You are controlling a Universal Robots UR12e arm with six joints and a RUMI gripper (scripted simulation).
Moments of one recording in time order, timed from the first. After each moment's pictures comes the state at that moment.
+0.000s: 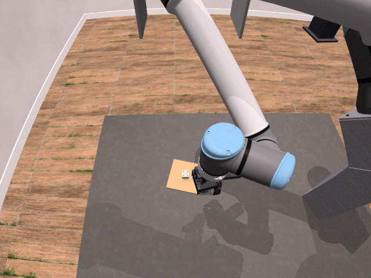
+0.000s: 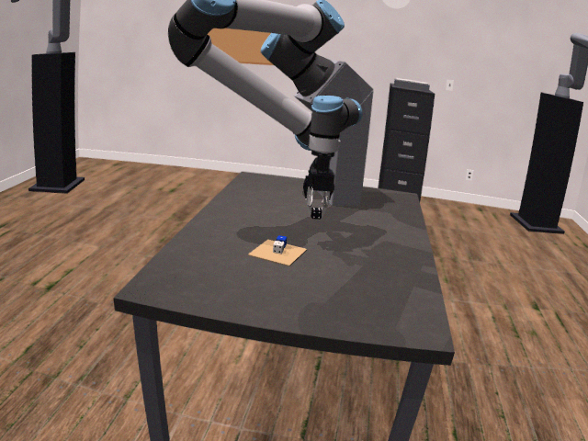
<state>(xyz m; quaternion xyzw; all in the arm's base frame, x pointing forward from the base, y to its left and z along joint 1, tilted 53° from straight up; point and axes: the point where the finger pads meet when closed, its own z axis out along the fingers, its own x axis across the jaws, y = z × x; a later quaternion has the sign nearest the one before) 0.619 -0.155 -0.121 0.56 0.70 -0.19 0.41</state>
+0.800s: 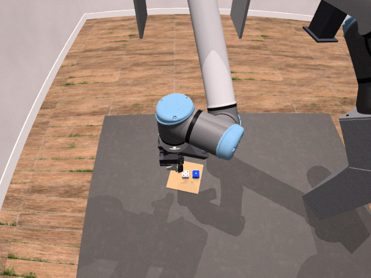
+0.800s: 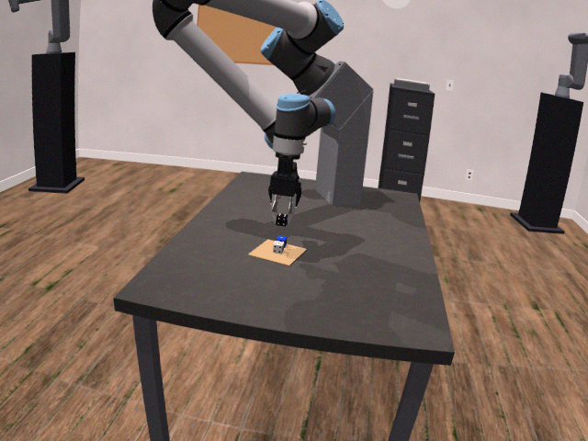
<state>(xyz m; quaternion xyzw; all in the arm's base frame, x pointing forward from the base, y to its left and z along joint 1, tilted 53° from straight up) 0.707 -0.195 -0.012 0.62 0.63 -0.15 0.44</state>
